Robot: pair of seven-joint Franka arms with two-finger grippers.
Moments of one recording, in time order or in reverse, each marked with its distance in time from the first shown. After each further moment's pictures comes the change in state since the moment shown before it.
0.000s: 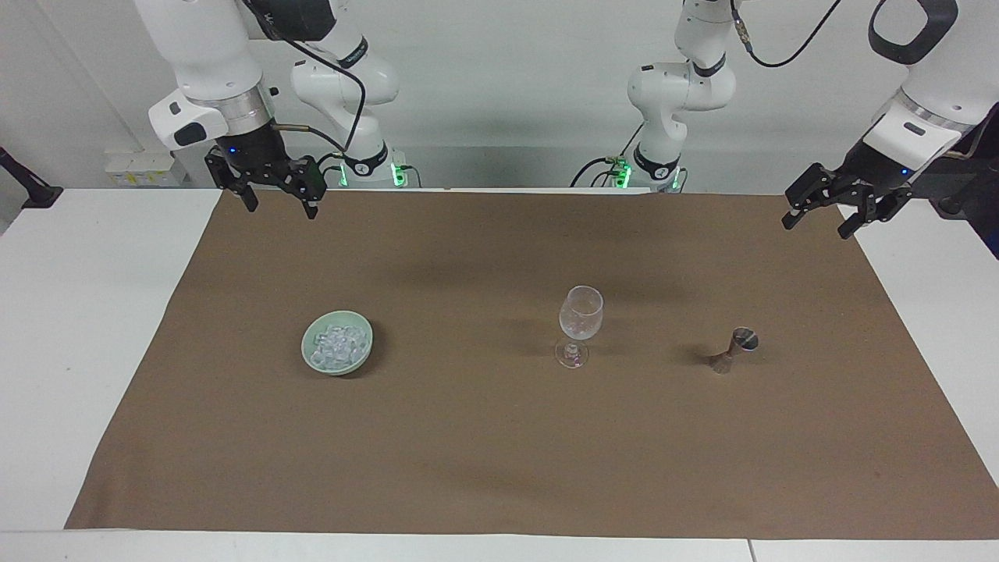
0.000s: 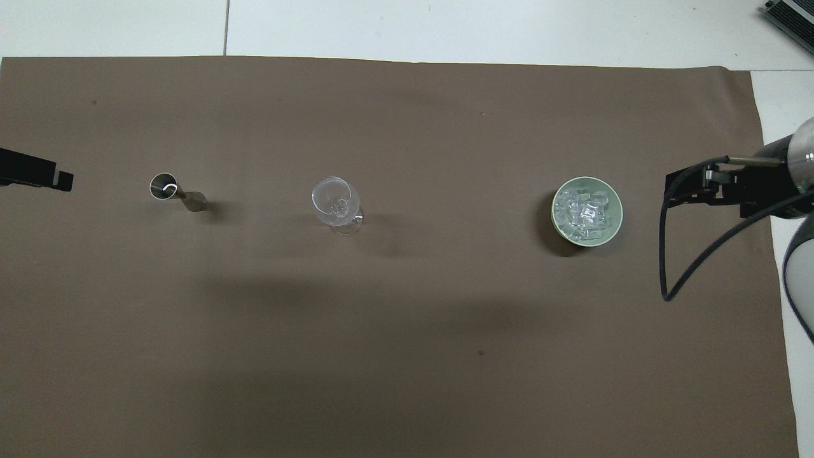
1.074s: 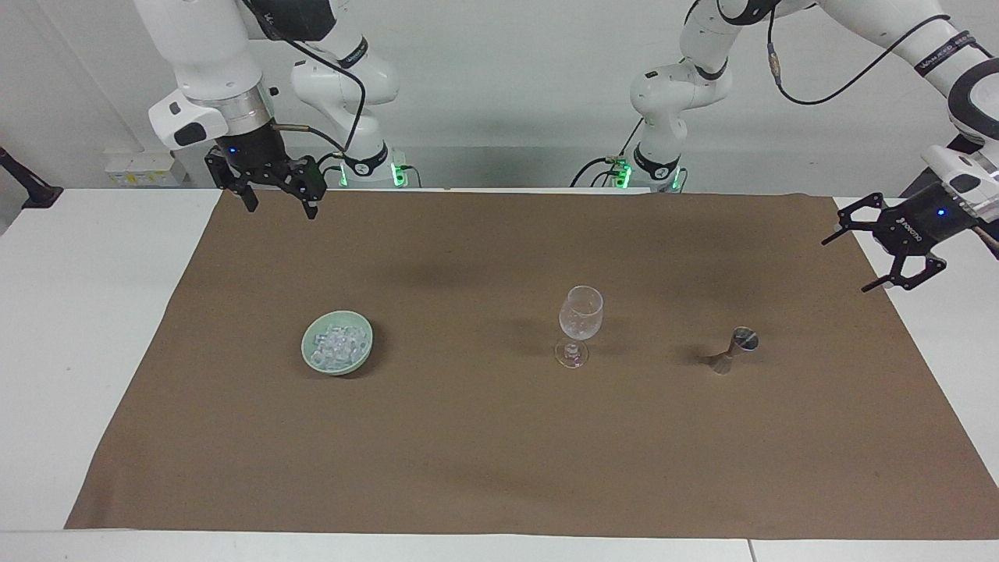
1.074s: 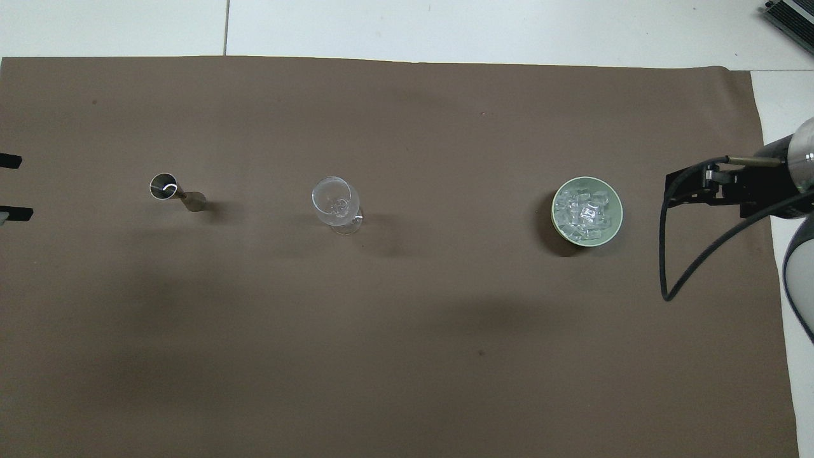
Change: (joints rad) left arm 0.305 0.159 0.003 -0.078 -0.449 -0.003 1.280; right arm 0.000 0.000 0.000 0.000 0.000 0.000 0.000
